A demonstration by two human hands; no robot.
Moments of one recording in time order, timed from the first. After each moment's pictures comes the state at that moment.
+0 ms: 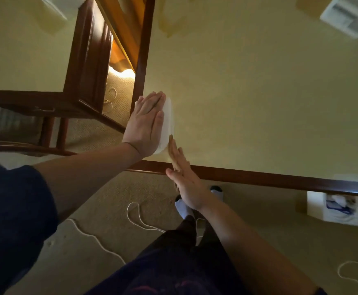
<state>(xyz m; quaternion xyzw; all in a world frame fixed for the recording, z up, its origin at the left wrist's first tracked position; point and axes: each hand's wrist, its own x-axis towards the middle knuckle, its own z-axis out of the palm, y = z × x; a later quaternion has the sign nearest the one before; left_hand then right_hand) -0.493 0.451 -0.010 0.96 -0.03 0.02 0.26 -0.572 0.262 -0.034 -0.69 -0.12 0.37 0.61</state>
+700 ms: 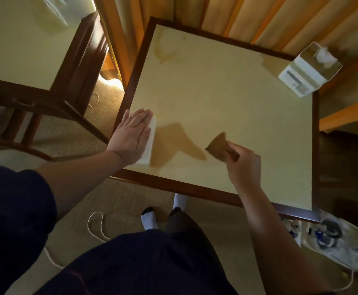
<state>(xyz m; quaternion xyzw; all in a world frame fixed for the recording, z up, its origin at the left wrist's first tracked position) -0.499 0.450 -0.006 0.97 -0.03 0.00 0.26 -0.465 0.115 0.022 -0.96 -0.01 0.06 0.28</state>
